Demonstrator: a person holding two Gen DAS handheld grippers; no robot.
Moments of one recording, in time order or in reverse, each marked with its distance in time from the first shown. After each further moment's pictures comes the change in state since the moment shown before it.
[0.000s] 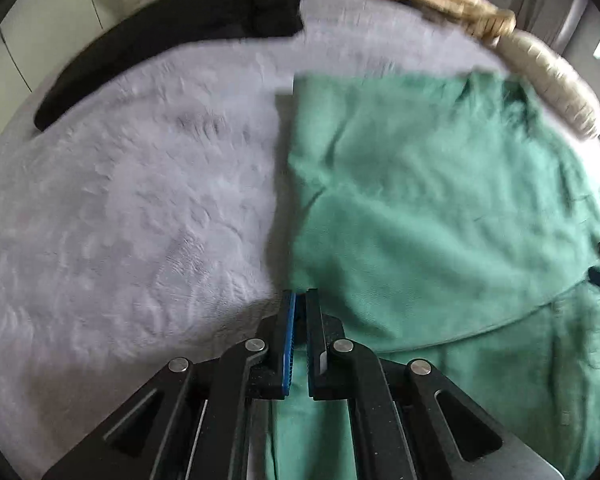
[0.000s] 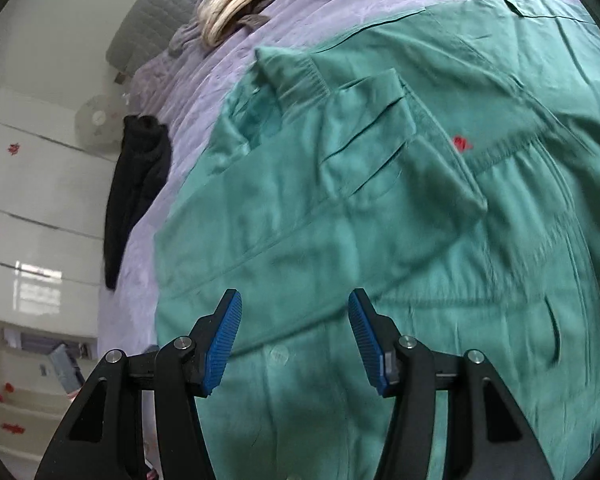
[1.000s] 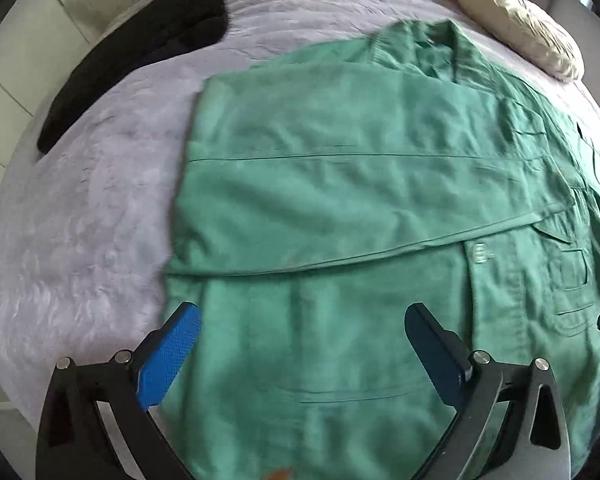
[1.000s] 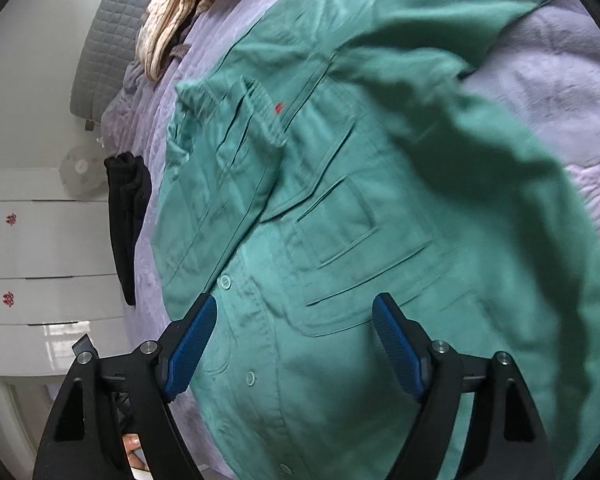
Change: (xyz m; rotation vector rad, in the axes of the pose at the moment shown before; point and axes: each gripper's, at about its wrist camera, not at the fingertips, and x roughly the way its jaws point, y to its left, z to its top) left arm -0.040 -0.115 -0.013 0.093 0.097 0.074; right arm -0.101 -0.099 -0.043 0.248 0.066 0.107
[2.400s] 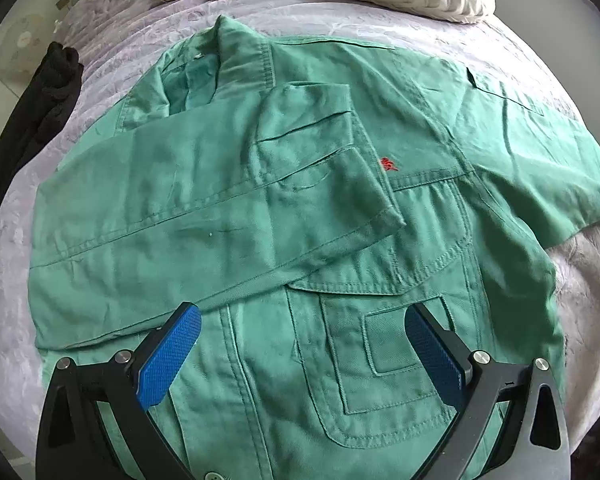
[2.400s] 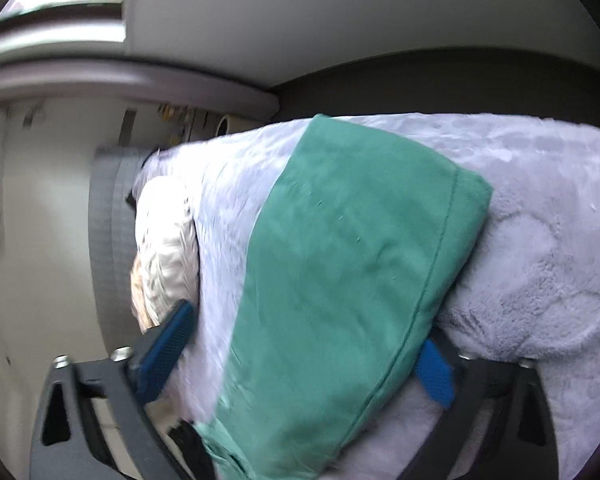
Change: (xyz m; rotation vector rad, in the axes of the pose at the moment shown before) left arm 0.004 -0.204 0.042 0.187 -0.003 -0.085; right arm -0.189 -0.247 0.243 0.520 -0.563 0.147
